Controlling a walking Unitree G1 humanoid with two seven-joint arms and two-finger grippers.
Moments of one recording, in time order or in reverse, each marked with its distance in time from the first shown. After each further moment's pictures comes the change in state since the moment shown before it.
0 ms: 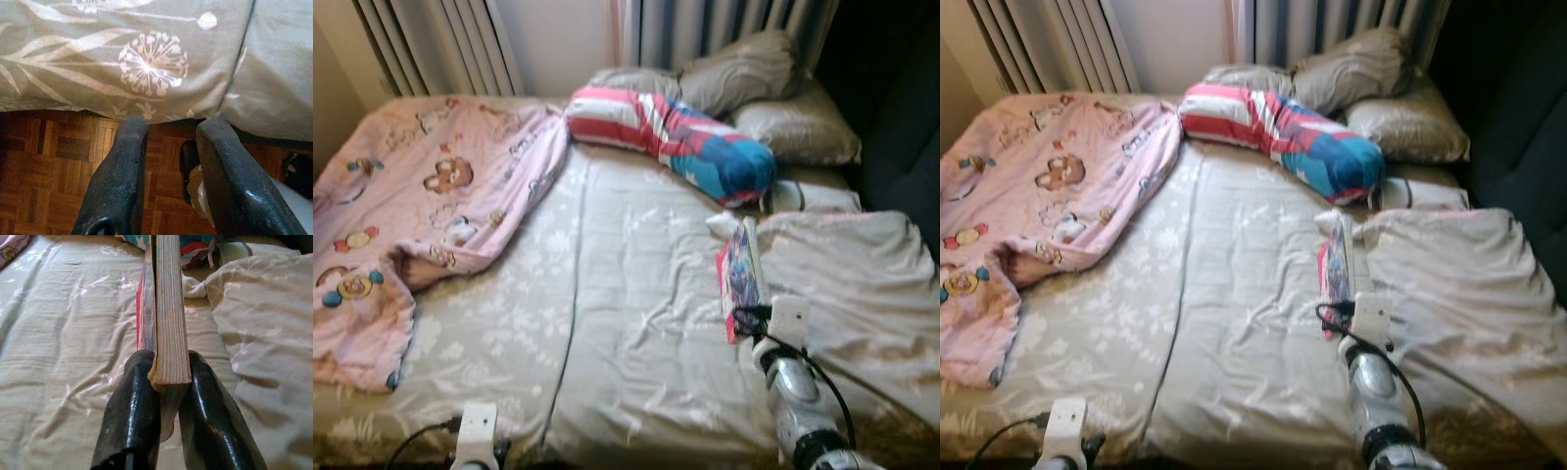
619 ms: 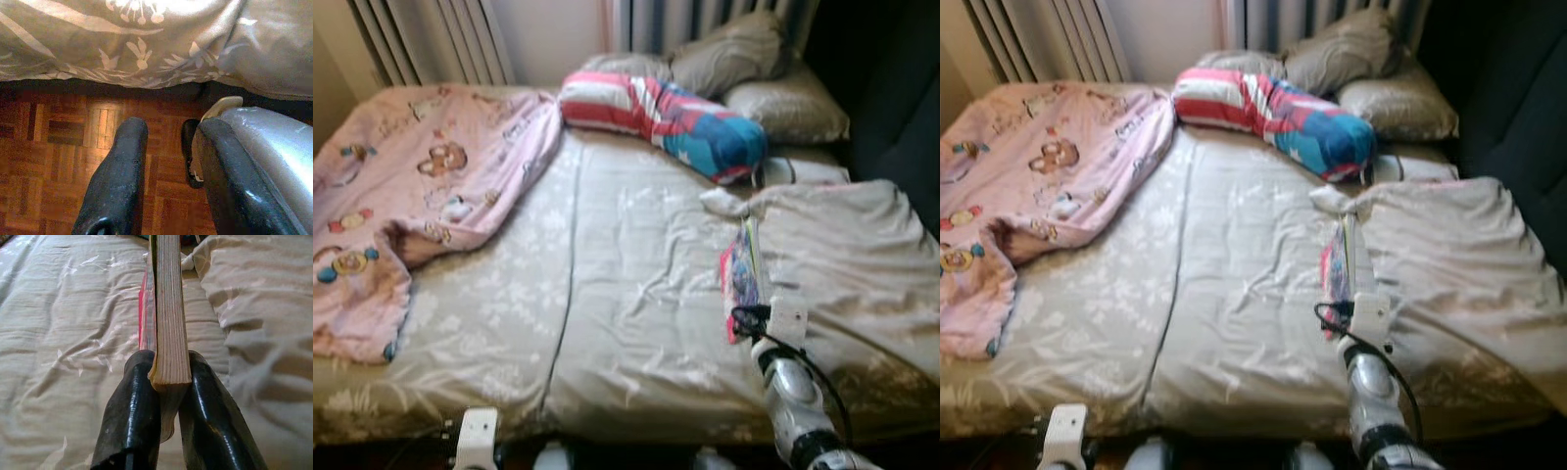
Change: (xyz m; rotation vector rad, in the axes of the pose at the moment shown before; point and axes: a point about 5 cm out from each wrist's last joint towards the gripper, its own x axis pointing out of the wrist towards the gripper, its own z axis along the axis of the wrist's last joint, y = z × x) left arm -0.002 0.000 -0.006 -0.002 0.015 0.001; right arm 0.000 0.003 -0.001 0.007 0.000 -0.012
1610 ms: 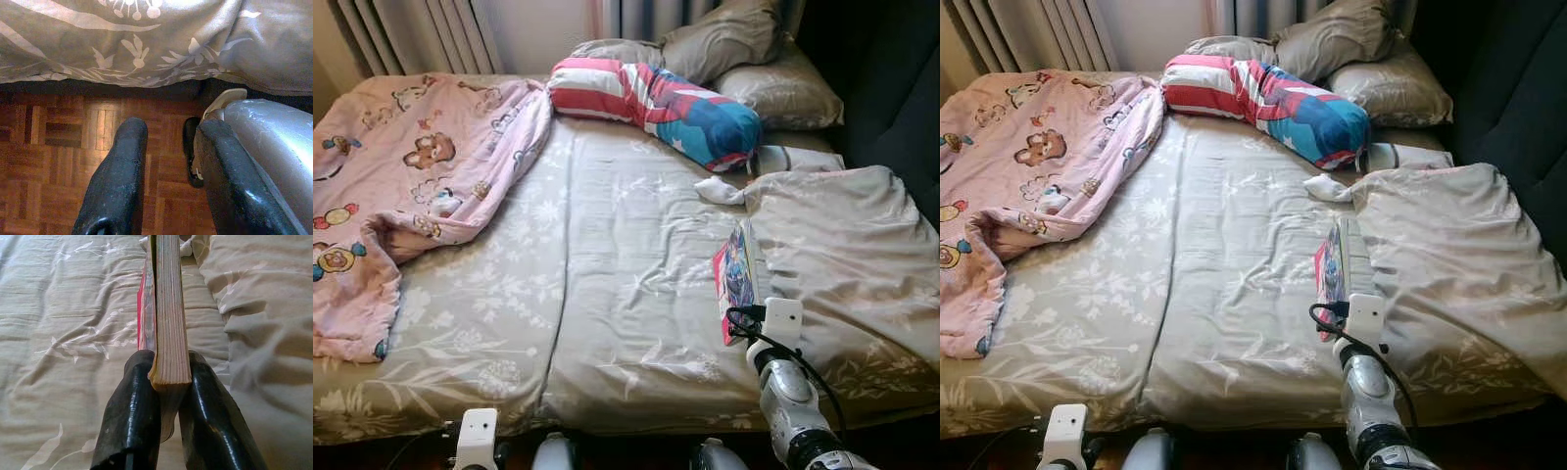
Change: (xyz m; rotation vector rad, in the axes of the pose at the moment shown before) left arm 0.000 0.000 0.001 -0.003 -0.015 -0.002; right arm 0.000 0.004 -0.001 -0.011 0.005 0.002
